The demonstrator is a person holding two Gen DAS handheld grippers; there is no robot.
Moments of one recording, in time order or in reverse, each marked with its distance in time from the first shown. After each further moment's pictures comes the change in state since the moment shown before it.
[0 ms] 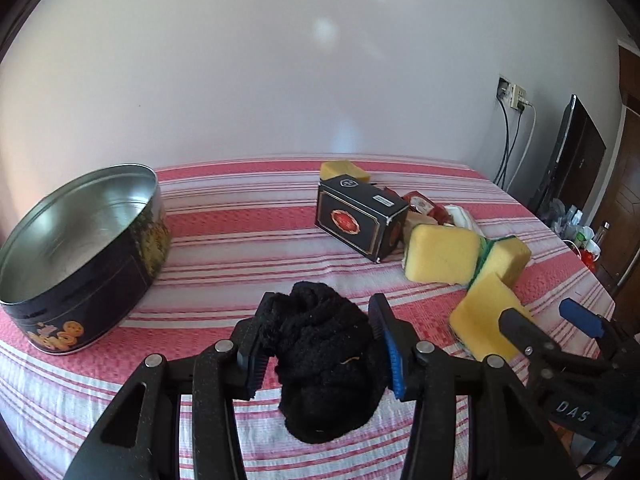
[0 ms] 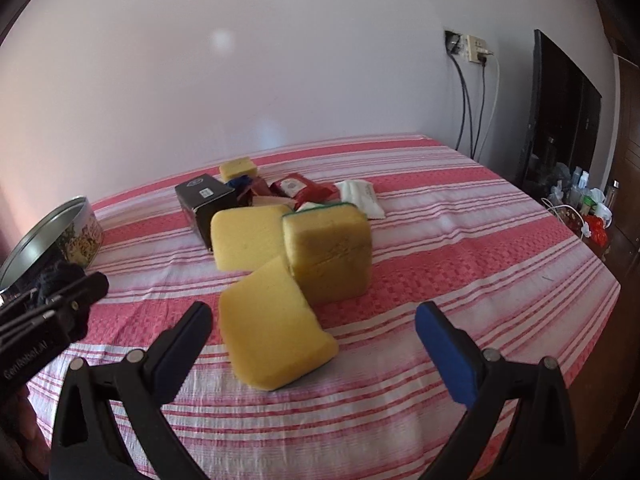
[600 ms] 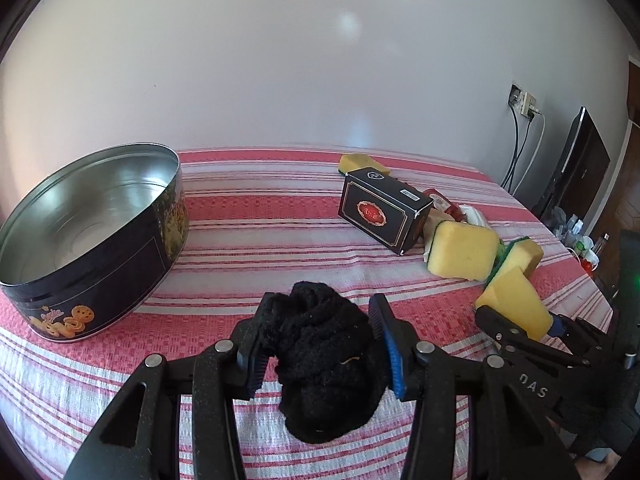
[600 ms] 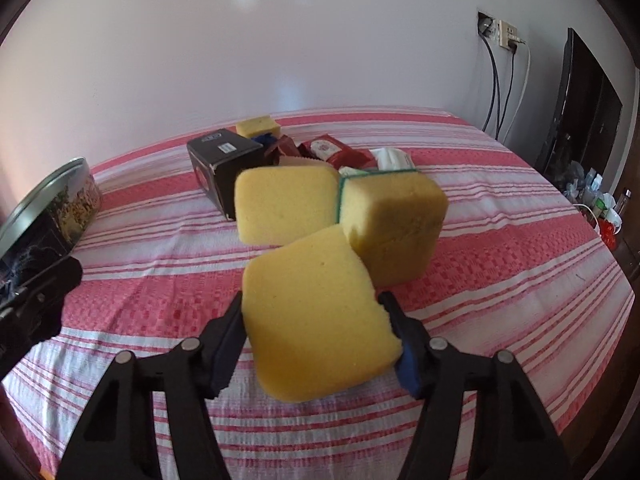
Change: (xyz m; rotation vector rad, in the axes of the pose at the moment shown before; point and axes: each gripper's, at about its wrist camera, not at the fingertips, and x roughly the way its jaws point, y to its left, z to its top) left arm -0.001 0.030 -0.007 -0.053 0.024 -0.017; right arm 0.019 0.023 -0.003 -0.036 0.092 0.022
